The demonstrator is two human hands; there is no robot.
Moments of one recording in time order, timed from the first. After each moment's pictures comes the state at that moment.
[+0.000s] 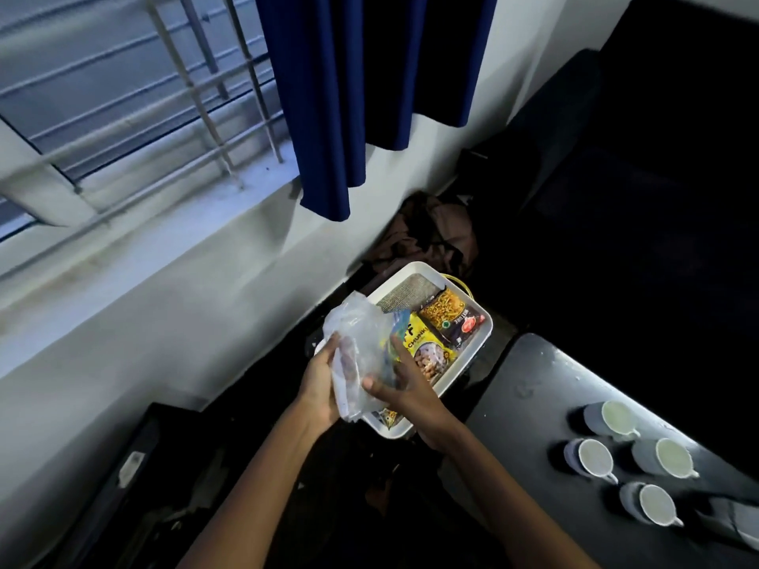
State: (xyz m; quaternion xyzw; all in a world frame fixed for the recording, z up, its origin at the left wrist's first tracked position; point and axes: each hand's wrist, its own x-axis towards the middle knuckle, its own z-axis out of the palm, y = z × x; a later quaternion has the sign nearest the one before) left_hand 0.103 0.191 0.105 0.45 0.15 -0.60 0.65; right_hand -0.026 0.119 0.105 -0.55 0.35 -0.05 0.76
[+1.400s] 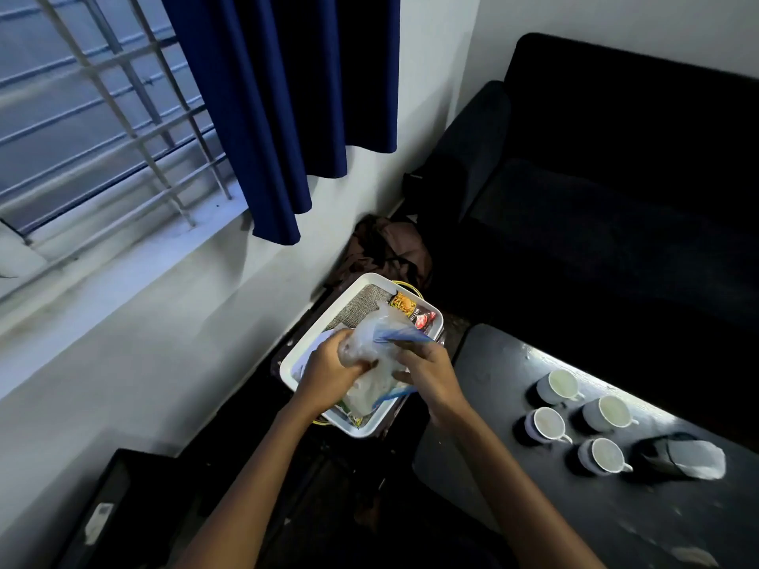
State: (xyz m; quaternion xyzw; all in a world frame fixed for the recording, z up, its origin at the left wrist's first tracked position) left_hand 0.049 0.176 0.145 0.76 -0.36 -0.34 0.42; right_hand -0.091 0.107 0.165 -0.54 0.42 -0.26 0.69
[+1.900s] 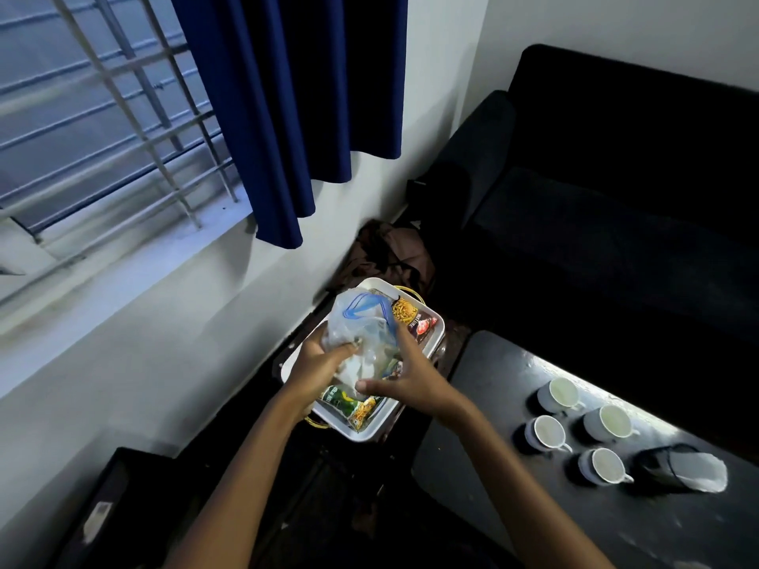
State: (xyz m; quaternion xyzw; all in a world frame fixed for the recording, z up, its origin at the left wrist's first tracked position) left_hand 0.062 0.178 0.149 0.68 -0.22 -0.43 0.55; right_hand -0.092 0.103 0.186 -0.72 0.33 -0.09 0.60
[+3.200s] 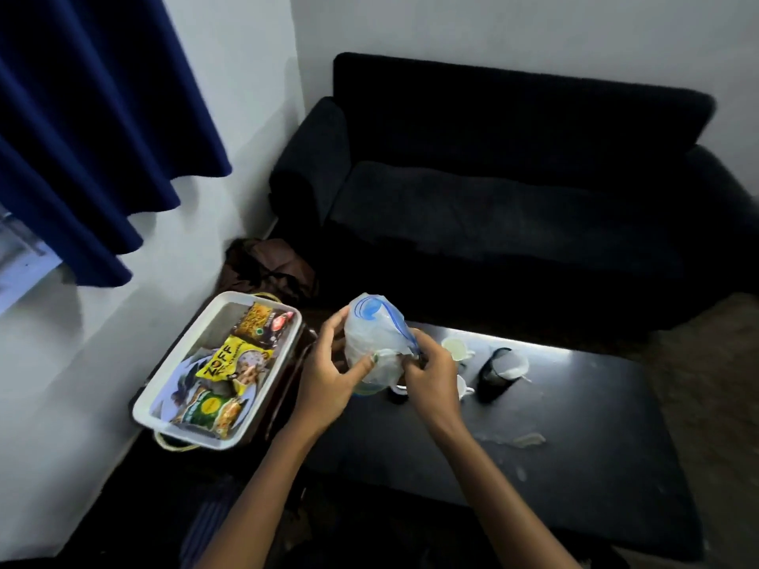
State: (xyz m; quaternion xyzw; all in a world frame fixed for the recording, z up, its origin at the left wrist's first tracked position) left_hand -0.210 0.142 0.194 0.58 -0.49 -0.40 0.52; right_hand -0.349 0.117 0.207 -0.54 0.58 -0.40 0.47
